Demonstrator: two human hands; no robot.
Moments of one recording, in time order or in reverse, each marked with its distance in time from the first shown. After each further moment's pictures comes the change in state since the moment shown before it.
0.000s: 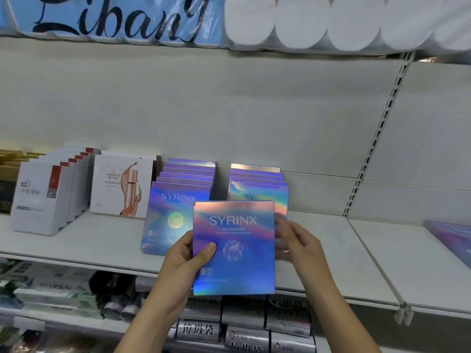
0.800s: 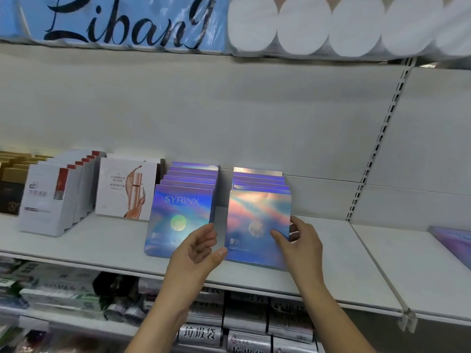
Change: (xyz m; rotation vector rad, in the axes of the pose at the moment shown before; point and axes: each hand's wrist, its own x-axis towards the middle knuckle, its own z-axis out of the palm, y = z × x) left_hand 0.001 0.000 0.003 0.344 0.117 0.070; right_hand 0.038 0.031 0.003 -0.533 0.274 -0.172
